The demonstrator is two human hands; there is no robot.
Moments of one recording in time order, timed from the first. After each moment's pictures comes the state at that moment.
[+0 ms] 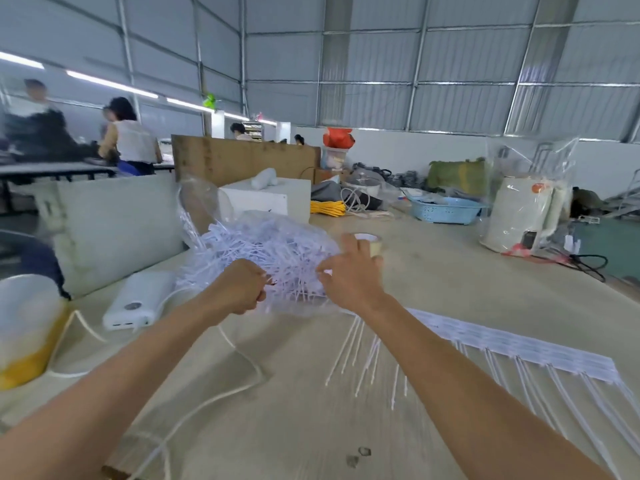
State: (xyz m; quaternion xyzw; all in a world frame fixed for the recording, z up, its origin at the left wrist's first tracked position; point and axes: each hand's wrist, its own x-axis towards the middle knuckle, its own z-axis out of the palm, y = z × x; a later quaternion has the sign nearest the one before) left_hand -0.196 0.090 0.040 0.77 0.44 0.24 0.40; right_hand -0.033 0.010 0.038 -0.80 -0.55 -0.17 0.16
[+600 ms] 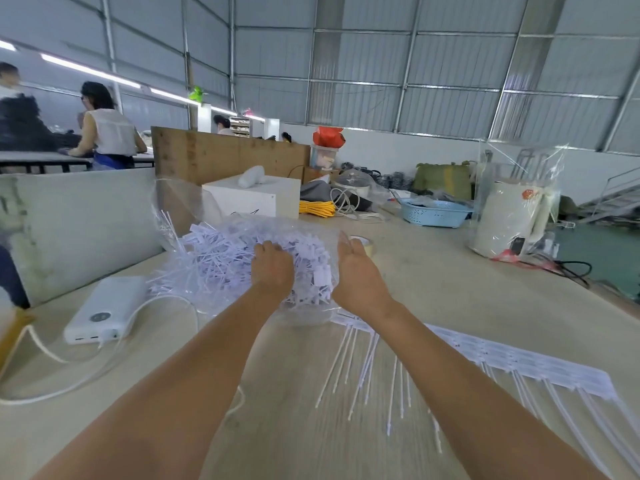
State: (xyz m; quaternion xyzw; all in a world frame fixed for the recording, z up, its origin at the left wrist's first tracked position) left_hand -0.081 0.146 0.016 0.85 0.50 0.16 -0.07; right_hand -0.011 0.012 0.046 -0.80 -0.55 -0.07 0.24
